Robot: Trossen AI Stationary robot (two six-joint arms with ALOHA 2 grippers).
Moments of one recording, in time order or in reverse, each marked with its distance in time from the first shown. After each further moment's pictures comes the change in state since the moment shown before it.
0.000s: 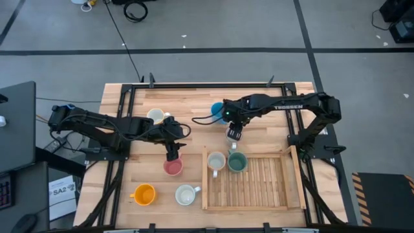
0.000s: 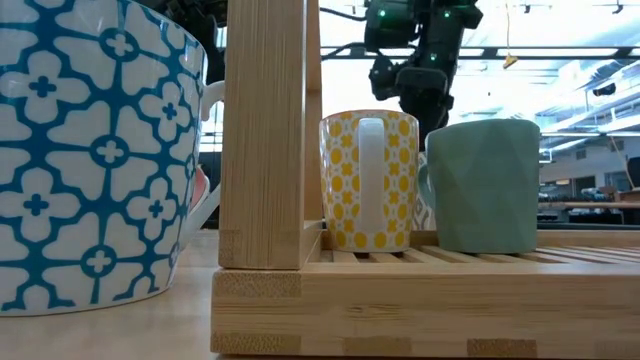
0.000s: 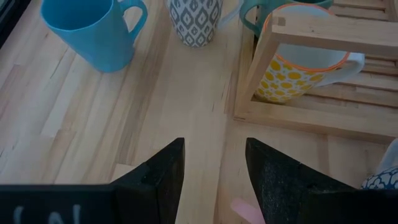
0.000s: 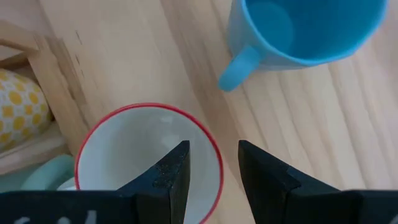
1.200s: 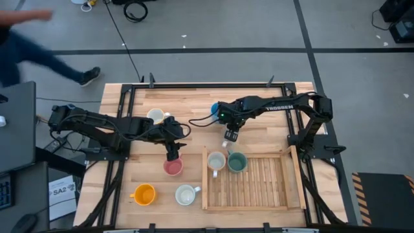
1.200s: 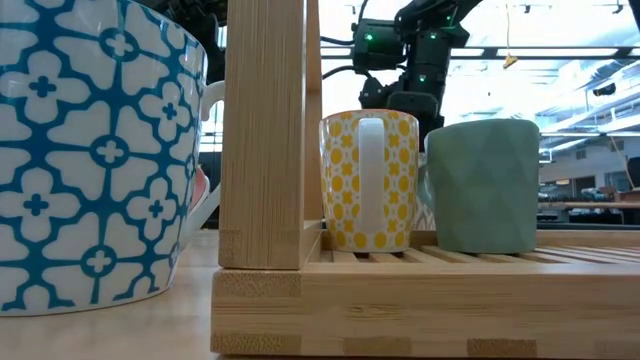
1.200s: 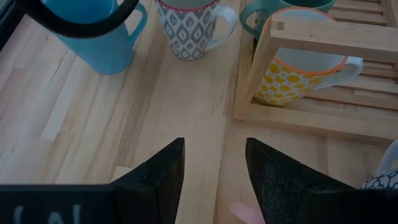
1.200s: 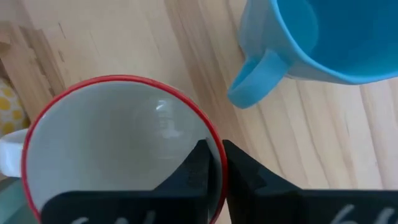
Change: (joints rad) left arm 0.000 0.000 0.000 0.009 0.000 0.000; right arm -0.013 0.093 0.000 0.049 -0.012 -0.041
